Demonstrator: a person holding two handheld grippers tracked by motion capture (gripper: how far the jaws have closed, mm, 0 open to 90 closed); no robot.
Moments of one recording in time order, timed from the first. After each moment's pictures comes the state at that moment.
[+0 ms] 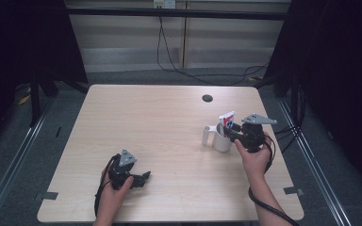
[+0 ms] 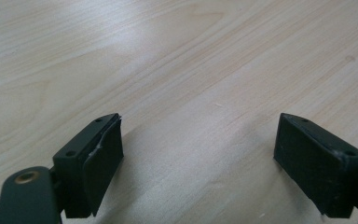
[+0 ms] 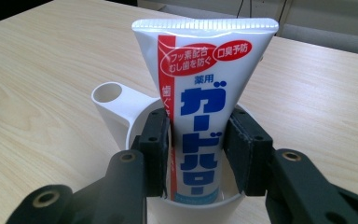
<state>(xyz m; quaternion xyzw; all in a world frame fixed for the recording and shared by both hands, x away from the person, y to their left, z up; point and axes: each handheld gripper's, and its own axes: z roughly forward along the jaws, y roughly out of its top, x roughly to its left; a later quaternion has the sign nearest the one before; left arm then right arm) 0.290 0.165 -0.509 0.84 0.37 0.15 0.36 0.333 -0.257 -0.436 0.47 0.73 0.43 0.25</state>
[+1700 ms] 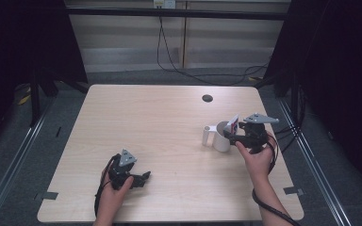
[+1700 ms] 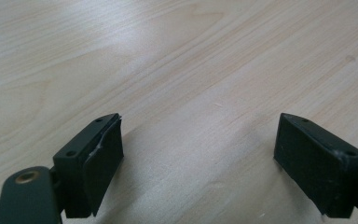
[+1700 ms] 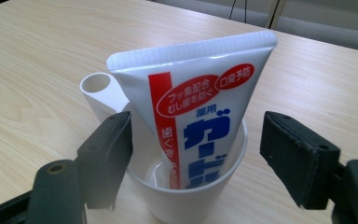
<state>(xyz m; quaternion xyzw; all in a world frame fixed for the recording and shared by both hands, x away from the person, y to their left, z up) 0.290 0.165 -0.509 0.84 0.37 0.15 0.36 0.331 -0.264 -0.432 0.48 0.74 0.41 0.25</state>
